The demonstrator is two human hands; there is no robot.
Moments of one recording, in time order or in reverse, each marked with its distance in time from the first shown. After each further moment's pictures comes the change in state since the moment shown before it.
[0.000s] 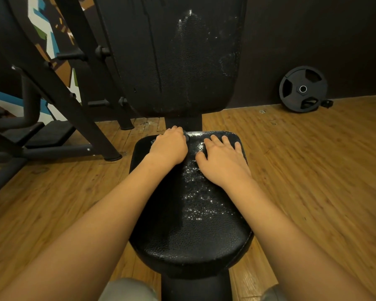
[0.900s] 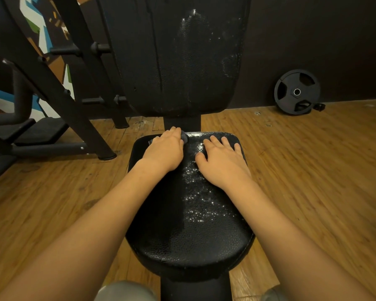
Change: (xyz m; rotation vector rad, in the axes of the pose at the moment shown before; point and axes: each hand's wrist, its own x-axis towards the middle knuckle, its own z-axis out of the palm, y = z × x) left_hand -0.007 -0.012 0.005 -0.010 0.007 0.037; right_hand -0.001 -0.003 -0.001 -0.032 -0.003 0.010
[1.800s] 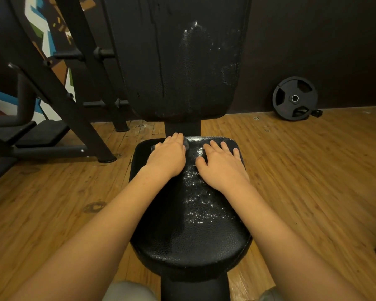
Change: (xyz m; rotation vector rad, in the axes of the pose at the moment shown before) left_hand -0.011 0.002 0.001 -0.002 -0.006 0.019; right_hand -0.002 -0.001 -0.001 0.015 0.003 -0.003
